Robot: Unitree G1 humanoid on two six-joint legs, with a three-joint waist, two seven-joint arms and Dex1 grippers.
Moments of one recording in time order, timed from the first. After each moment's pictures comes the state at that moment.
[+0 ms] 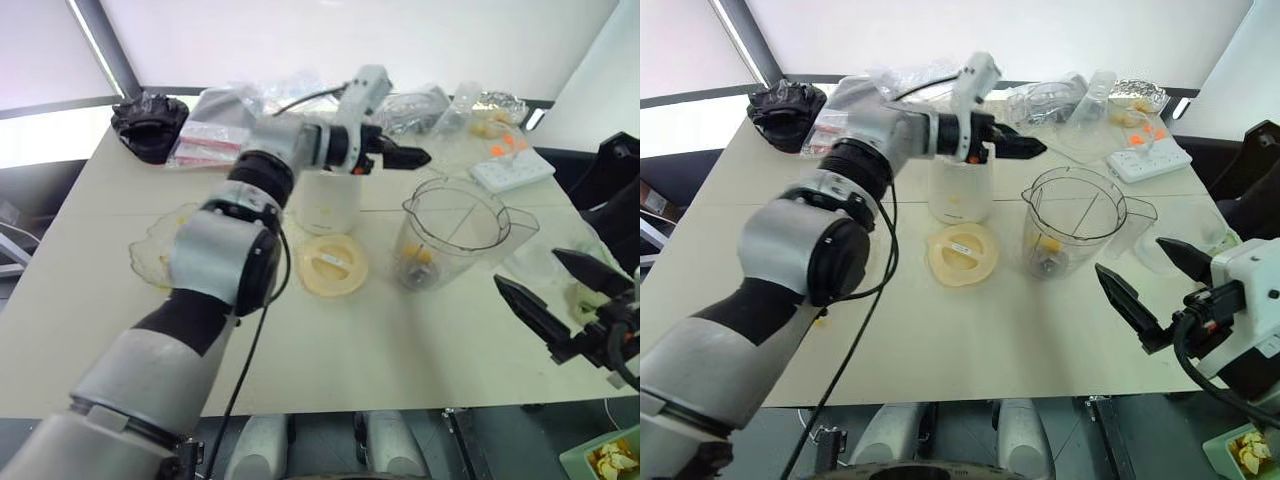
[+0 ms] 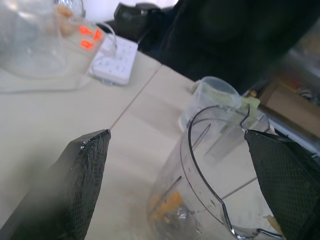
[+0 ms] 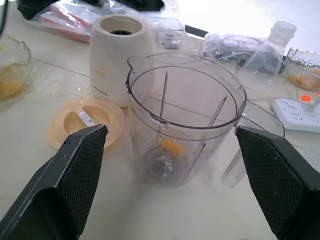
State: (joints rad) left arm -1.59 0.07 0.13 1.23 -0.09 0.52 -1.02; right arm 0.69 -0.87 -0.99 -1.01 1.26 0.61 0.15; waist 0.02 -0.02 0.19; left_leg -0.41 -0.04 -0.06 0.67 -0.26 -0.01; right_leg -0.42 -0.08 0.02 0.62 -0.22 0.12
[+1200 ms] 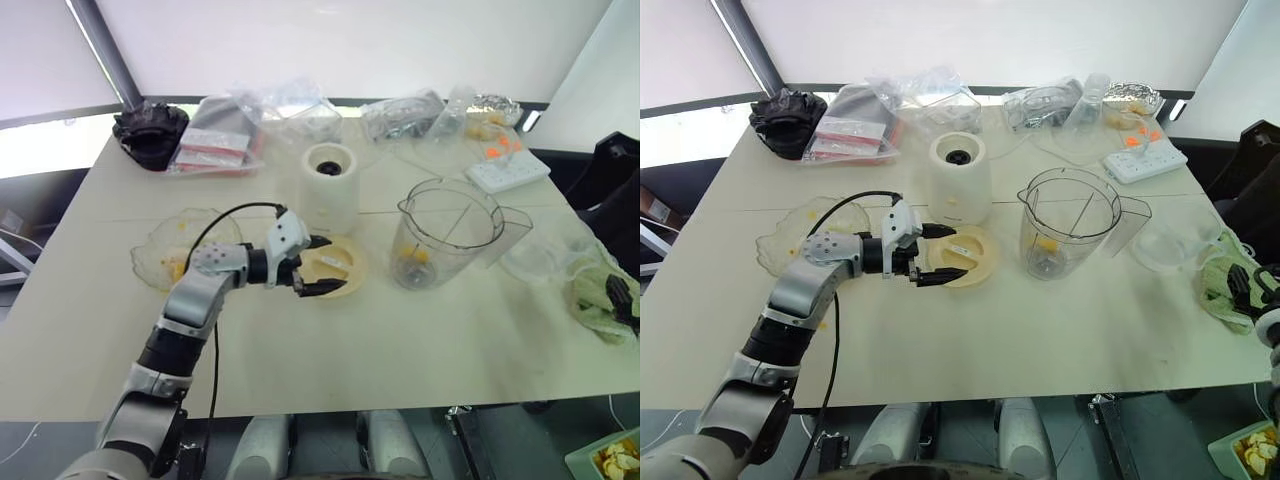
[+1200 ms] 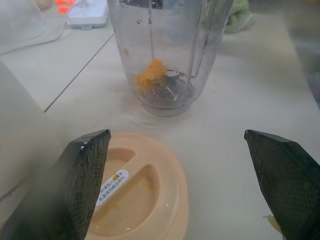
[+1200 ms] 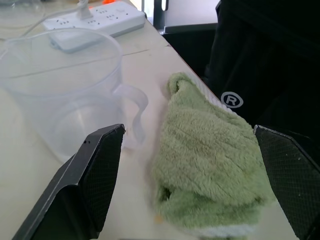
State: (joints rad) left arm -0.51 0.36 -0.19 0.02 -0.17 0.36 -1.04; right arm 0.02 -0.69 -0.69 0.14 0.50 0.43 0.18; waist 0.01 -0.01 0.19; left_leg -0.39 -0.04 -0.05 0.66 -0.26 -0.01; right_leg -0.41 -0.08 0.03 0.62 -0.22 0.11
